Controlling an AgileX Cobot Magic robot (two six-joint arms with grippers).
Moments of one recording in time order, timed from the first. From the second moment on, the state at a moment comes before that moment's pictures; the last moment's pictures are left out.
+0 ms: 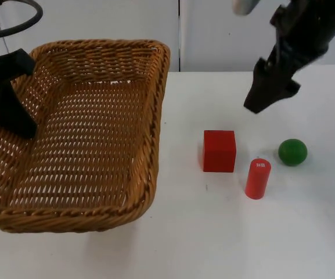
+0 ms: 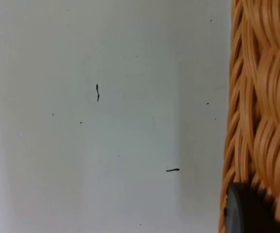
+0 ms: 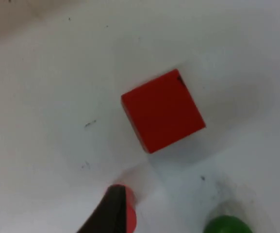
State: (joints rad) right arm 0.42 1.97 -1.55 0.23 0.85 -0.84; left arm 0.06 1.66 -0.96 -0.69 0.85 0.48
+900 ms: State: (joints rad) right arm 0.43 2.20 -1.55 0.38 0.69 -1.17; left arm 0.06 1.66 -0.96 -0.69 0.85 0.47
